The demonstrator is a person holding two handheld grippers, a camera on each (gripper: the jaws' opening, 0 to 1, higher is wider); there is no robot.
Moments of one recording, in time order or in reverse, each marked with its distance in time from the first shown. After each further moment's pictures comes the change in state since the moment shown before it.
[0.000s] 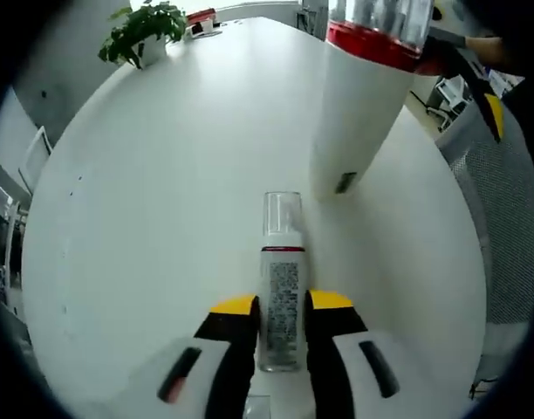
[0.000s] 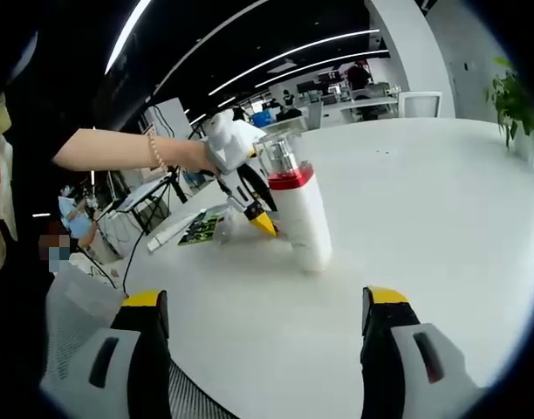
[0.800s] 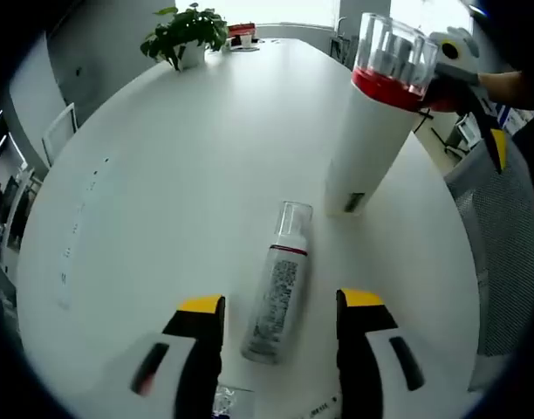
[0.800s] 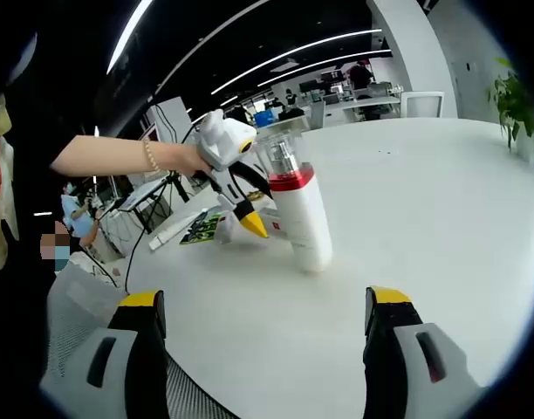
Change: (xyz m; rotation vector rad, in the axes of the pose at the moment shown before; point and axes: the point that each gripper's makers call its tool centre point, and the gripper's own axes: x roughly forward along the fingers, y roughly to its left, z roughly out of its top) left arm -0.013 0.004 0.003 -0.101 -0.095 0.051; right arm -0.001 -0.003 -0.001 0.000 0.006 0.009
